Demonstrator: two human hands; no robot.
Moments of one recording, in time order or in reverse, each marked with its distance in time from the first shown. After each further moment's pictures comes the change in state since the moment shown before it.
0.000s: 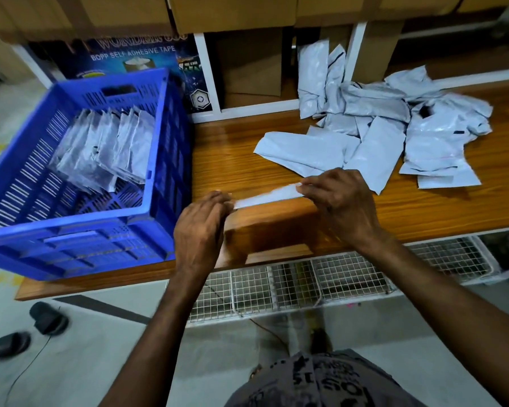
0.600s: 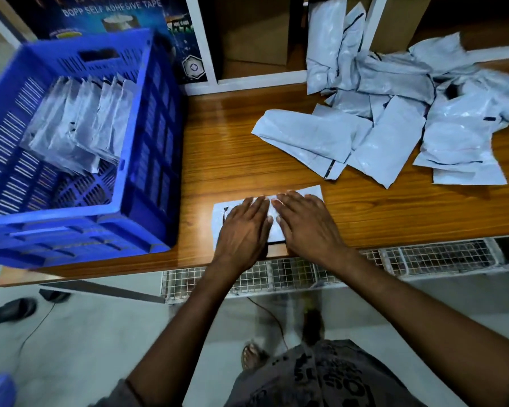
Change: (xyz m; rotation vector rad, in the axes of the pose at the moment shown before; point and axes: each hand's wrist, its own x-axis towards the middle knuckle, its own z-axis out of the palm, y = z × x) left_hand -0.012 0.043 0.098 -0.081 -0.715 -0.250; right_hand -0.030 -0.023 0.079 0.074 -0.546 0.188
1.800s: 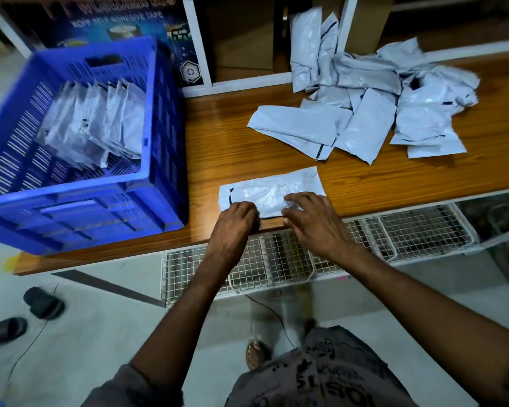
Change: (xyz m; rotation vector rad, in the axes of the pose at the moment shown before) left_hand -0.062 -0.024 -0.009 0.046 0.115 0.226; right_hand -0.068 -0.026 -0.006 -0.040 0.123 -0.014
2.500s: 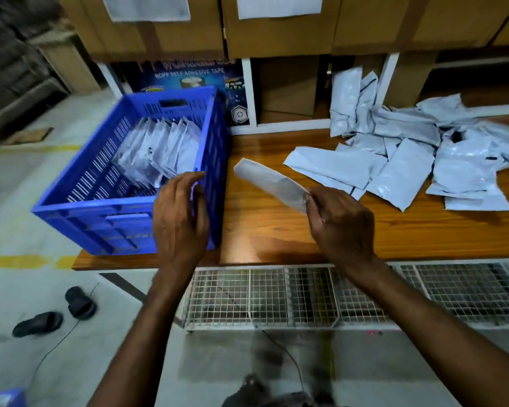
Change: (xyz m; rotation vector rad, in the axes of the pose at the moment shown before) left_hand -0.024 -0.011 -0.168 0.060 0.794 -0.270; right_hand 0.048 -0.049 -0.100 0.149 0.623 0.001
